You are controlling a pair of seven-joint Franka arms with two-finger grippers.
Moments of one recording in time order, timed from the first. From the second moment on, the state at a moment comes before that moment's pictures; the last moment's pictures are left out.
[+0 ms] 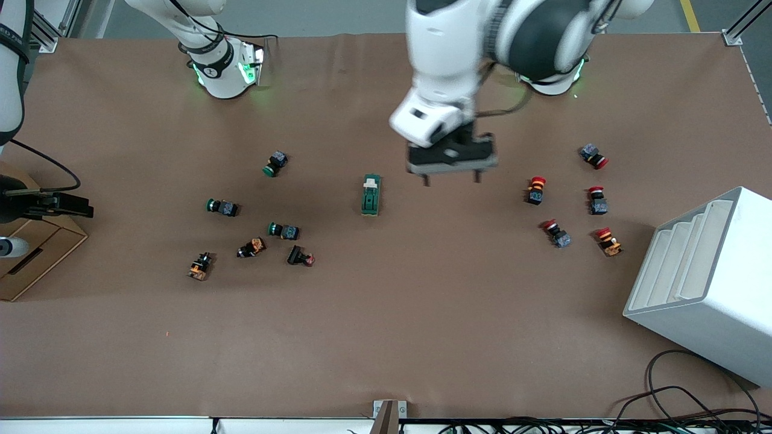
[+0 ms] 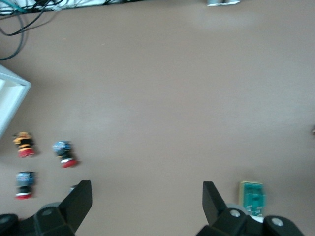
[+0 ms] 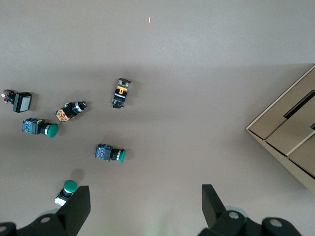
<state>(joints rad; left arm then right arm) -0.46 0.32 -0.28 -1.37 0.32 1.73 -0.74 -0.11 0.34 0.03 -1.28 -0.06 1.45 -0.13</state>
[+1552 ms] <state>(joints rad) -0.04 -0.02 -0.07 -1.50 0.01 1.48 -0.02 -0.06 0.29 0.06 -1.24 0.01 1.33 -0.05</state>
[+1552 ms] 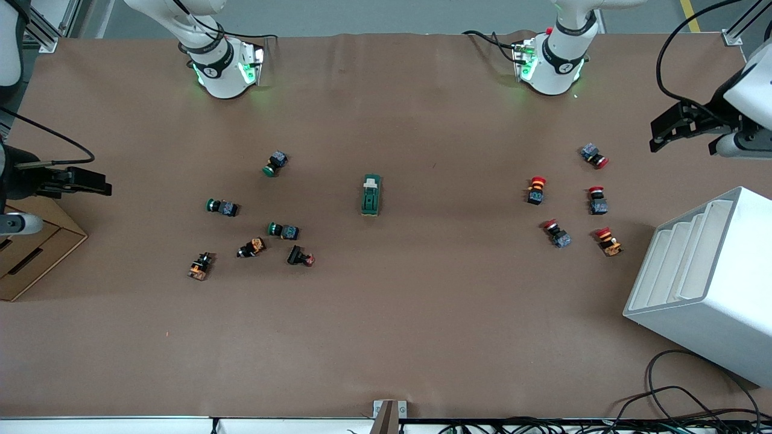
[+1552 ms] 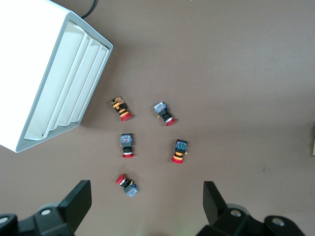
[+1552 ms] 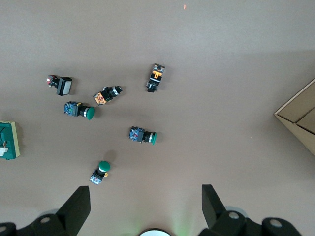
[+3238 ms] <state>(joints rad) -0.05 -0.11 -0.08 -1.63 -0.02 1.55 -0.02 -0.03 0.07 0.01 -1.35 0.01 1.30 -0.04</state>
